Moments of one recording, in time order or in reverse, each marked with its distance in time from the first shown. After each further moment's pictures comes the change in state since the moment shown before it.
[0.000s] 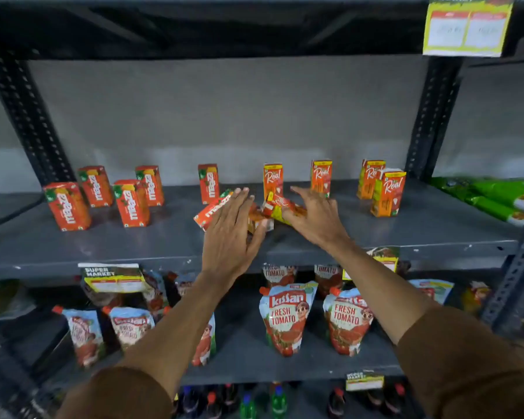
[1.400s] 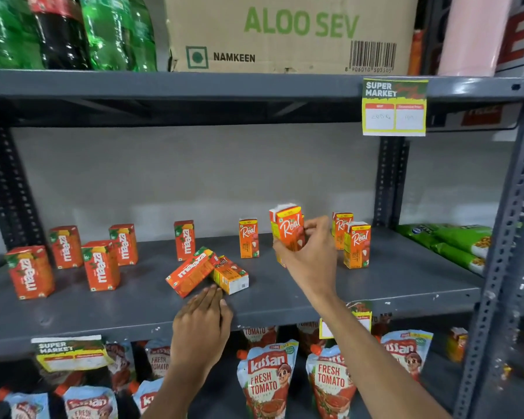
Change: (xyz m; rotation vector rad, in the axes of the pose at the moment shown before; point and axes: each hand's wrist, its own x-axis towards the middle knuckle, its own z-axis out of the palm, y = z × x) left_hand -0.033 0.008 0.005 0.193 -0.115 -0.157; right_hand -0.015 -0.035 -0.058 0.325 0.477 0.150
